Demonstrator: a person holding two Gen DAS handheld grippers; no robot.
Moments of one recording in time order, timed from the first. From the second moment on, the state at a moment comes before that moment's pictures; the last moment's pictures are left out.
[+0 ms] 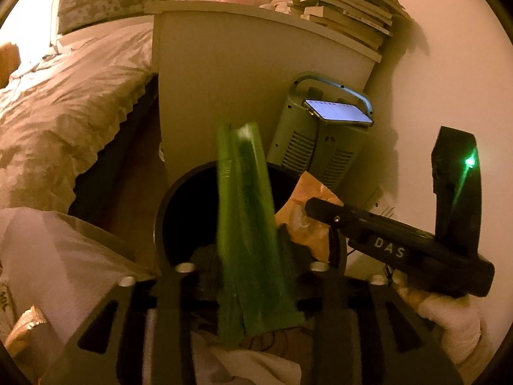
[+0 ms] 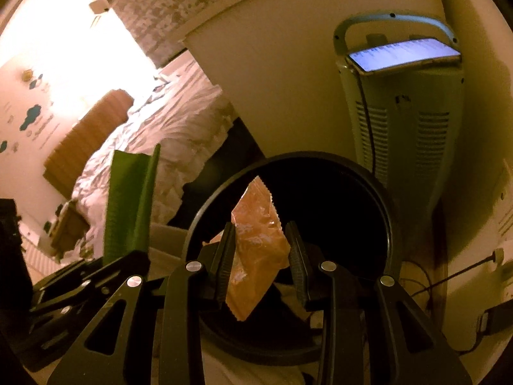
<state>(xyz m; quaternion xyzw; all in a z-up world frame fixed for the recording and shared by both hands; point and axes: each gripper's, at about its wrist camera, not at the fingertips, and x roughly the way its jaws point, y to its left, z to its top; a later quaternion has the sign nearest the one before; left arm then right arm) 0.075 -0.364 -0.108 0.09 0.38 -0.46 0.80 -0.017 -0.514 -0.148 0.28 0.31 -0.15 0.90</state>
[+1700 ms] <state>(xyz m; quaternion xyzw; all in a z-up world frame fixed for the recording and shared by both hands) 0.131 0.072 -0.128 -0.07 0.41 -0.09 0.90 0.189 -0.156 -0.115 0.07 0.48 0.11 0.87</state>
